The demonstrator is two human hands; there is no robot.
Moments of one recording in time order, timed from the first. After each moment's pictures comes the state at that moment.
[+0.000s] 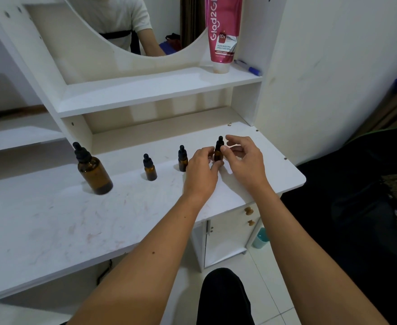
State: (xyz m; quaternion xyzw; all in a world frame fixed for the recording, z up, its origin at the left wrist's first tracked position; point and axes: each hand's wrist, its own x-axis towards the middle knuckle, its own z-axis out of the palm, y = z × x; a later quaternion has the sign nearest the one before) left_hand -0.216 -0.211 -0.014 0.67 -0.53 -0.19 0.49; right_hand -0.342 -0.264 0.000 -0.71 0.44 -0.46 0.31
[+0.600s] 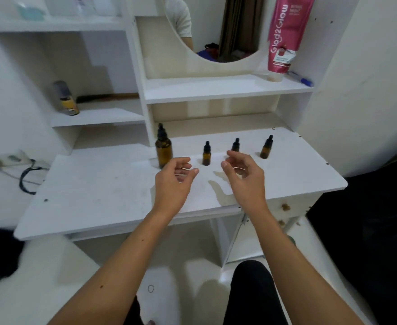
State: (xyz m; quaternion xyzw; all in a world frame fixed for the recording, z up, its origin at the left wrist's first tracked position) left_hand -0.090 -0.040 -0.001 0.70 -0.40 -0.15 0.58; right_hand -0.255 -0.123 0.012 -0.68 0.39 -0.47 0.40
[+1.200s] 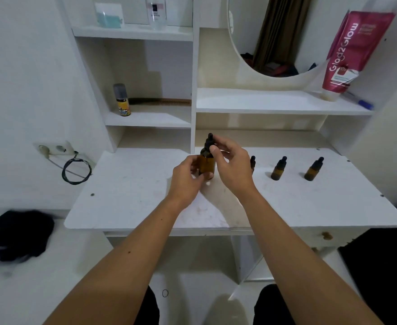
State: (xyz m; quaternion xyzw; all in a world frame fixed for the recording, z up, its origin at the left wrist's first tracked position) left_hand -0.005 -0.043 -0.003 0.71 -0.39 -0.19 0.55; right_hand -0.117 -0.122 0.047 -0.76 0.30 -0.42 0.40
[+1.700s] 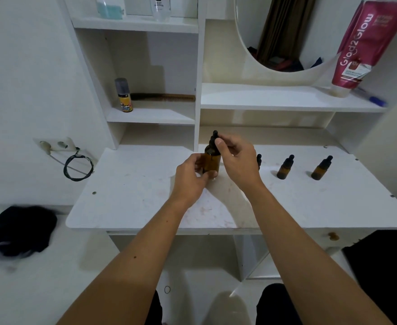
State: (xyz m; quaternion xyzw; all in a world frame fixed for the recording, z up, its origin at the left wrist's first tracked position) left_hand -0.004 -0.047 -0.005 0.73 -0.39 -0.17 0.54; right_hand -0.112 -0.135 0.046 -0.74 0.29 -0.42 0.44
